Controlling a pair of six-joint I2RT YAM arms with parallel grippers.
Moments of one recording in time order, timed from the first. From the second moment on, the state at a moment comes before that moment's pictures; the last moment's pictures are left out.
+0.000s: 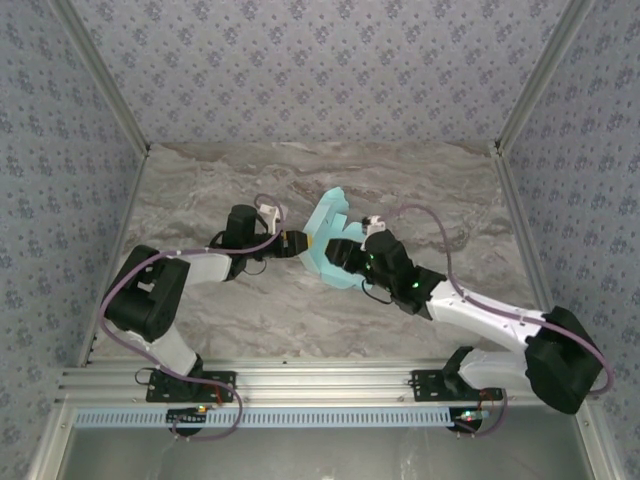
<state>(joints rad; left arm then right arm) -0.43 1.67 0.71 0.43 0.68 -0.59 0.81 1.19 0.68 0.07 0.10 1.01</state>
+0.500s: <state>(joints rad) -0.45 1.66 0.70 0.45 0.63 -0.60 0.72 1.50 0.77 0.06 -0.08 2.00</state>
